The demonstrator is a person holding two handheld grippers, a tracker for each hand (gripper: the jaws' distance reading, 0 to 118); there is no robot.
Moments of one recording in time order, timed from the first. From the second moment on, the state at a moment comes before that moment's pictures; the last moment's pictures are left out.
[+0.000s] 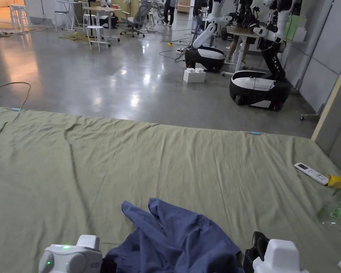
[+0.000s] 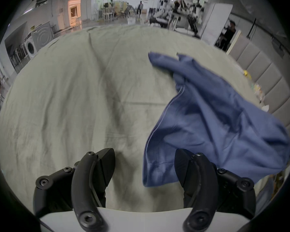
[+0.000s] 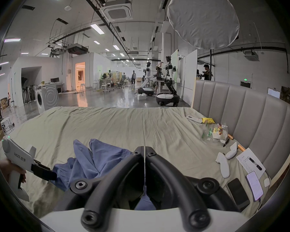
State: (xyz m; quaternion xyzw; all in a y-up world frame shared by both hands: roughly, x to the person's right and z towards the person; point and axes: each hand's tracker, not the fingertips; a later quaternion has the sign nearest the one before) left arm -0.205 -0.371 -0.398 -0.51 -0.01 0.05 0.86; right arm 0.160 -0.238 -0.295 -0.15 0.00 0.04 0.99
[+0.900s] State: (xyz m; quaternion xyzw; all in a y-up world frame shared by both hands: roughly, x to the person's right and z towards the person) left arm -0.216 -0.286 -0.332 -0.37 -0.07 0.07 0.92; right arm 0.223 -0.250 -0.295 -0.19 -0.04 0.02 0.98
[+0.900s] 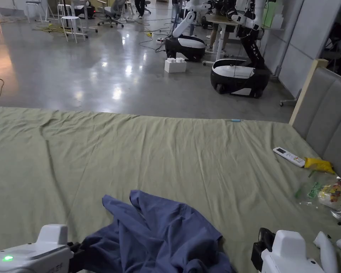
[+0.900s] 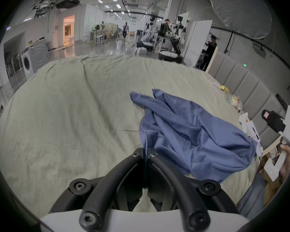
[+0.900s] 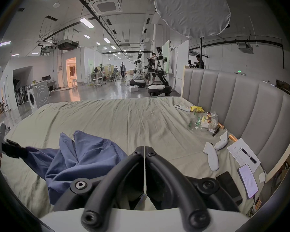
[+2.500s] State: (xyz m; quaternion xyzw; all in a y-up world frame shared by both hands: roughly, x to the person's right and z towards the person) left arm -0.238 -0.300 -0.312 -0.38 -0.01 0.08 0.92; right arm 0.197 -0.341 -0.475 -0.41 0.05 0.07 0.91
